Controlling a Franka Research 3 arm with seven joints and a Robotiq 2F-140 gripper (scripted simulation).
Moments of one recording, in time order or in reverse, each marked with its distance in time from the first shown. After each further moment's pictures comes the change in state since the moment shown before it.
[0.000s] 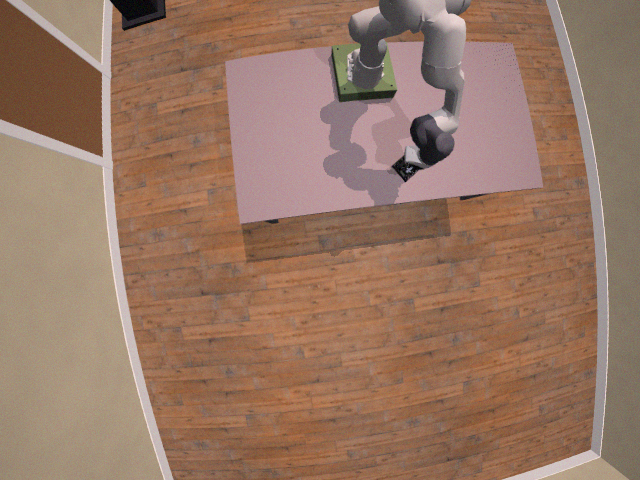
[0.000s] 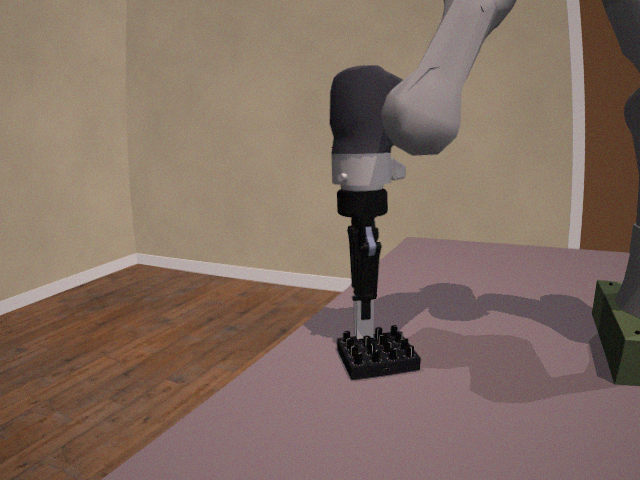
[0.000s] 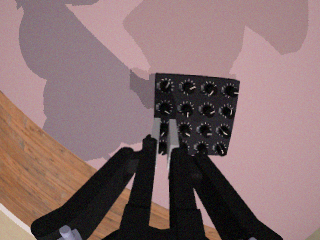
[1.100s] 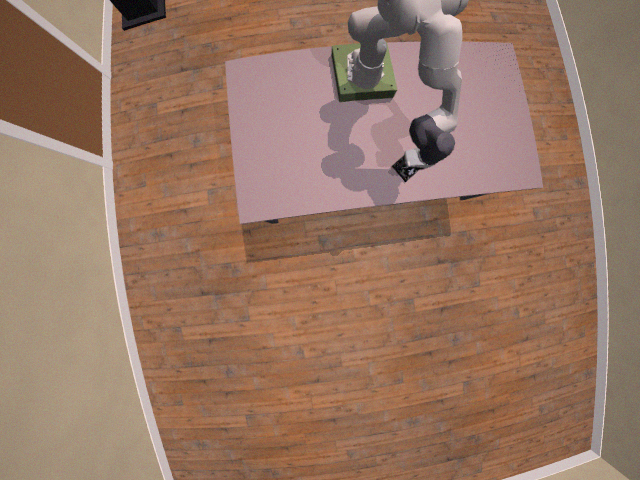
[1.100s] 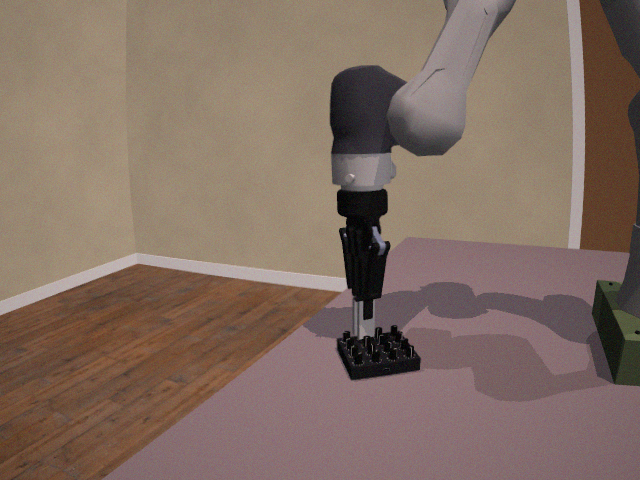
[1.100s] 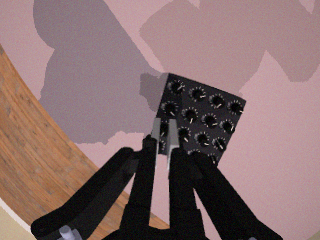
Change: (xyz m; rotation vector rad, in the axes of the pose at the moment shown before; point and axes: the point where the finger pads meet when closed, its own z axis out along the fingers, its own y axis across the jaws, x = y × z) arm 0.000 0.000 0.000 0.008 0.002 -0.246
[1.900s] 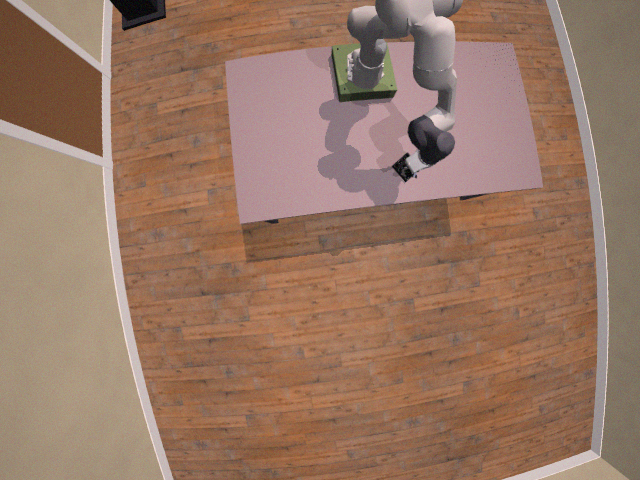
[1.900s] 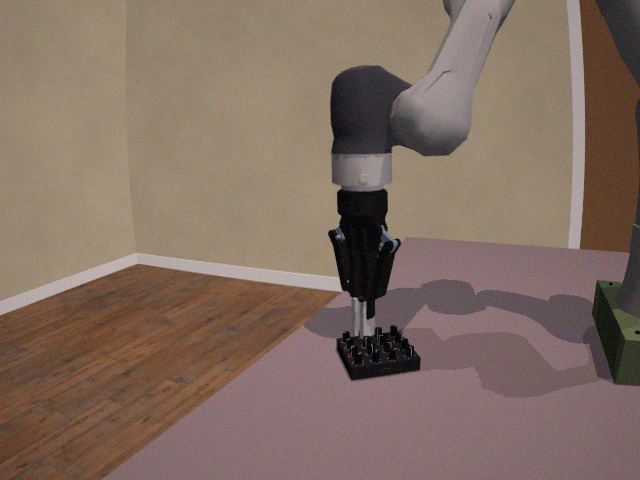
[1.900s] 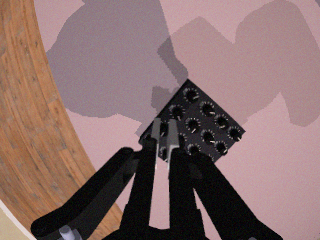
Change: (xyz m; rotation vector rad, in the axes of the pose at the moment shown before) arm -0.001 0.000 0.000 0.005 -0.002 -0.384
